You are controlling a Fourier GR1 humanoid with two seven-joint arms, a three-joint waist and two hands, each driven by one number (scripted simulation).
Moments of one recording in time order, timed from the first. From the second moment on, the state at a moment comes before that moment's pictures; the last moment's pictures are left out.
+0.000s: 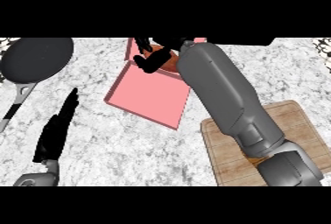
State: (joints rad) left arm -0.05 0.19 0.02 -1.51 -0.19 0.06 0.09; right arm -1.30 -0.01 0.11 -0.58 0.60 0.20 -0.20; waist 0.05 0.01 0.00
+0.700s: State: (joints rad) left arm -0.10 0.18 -0.01 -1.52 -0.20 0.04 0.11; right arm -1.28 0.00 0.32 -0.42 0.30 0.02 -0.18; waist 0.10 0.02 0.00
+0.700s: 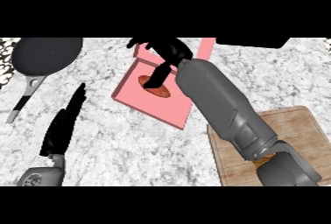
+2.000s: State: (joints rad) left arm -0.06 0.17 0.00 -1.54 -0.21 0.05 0.09; right arm -1.30 -0.37 -0.14 -0.22 -0.13 0.13 -0.34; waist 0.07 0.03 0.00
